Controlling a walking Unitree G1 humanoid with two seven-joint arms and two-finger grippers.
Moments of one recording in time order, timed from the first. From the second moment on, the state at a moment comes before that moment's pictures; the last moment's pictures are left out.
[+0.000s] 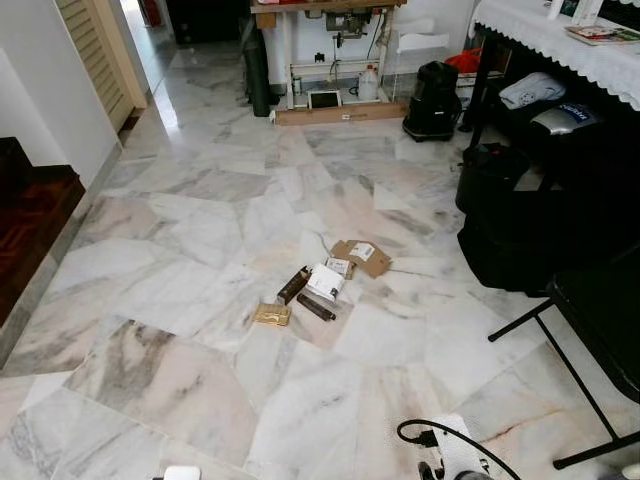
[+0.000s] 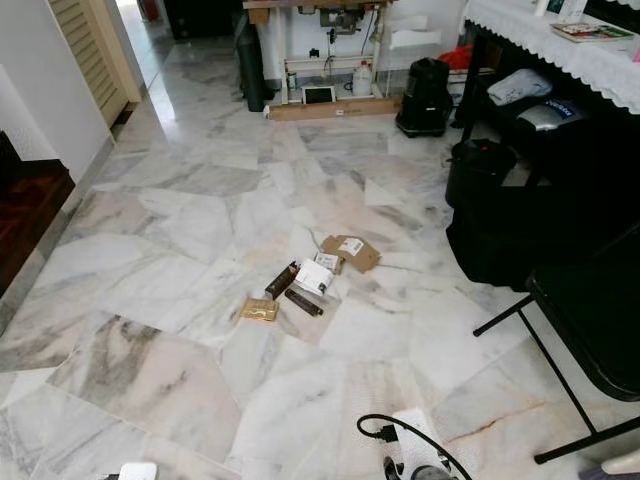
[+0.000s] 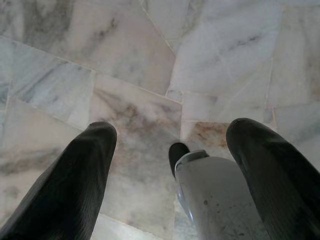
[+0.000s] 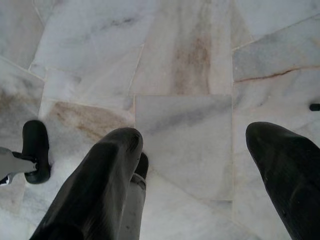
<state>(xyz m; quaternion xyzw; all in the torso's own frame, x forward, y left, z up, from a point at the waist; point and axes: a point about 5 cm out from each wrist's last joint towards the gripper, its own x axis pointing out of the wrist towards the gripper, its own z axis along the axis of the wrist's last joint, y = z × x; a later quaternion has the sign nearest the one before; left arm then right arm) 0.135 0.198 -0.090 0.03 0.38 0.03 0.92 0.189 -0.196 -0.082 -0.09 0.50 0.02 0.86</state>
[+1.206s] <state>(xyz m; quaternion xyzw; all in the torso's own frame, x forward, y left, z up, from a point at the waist) 0.136 0.214 -0.090 -0.05 0.39 0.14 0.91 0.195 -0.193 -0.079 -0.09 0.49 0.03 0.87</state>
